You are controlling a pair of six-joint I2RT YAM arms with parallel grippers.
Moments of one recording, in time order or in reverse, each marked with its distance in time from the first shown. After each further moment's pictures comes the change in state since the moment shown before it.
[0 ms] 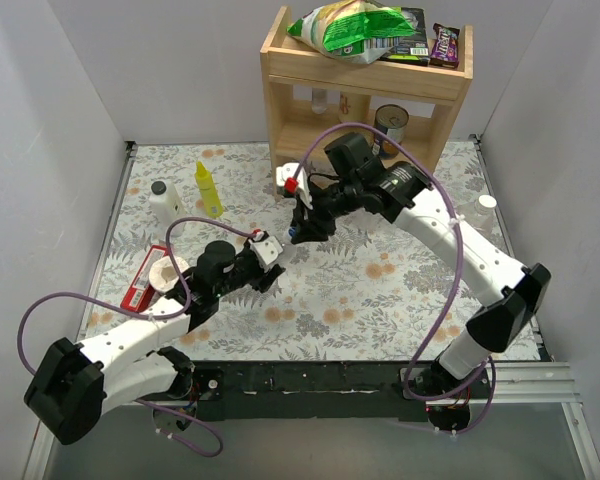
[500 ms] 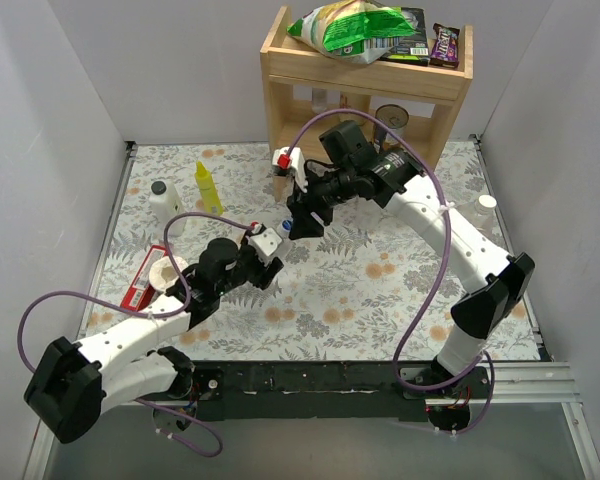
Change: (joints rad) left arm -0.023 0.043 0.042 -0.039 -0.188 -0.107; right arm -0.036 0.148 0.185 -0.073 0.050 0.269
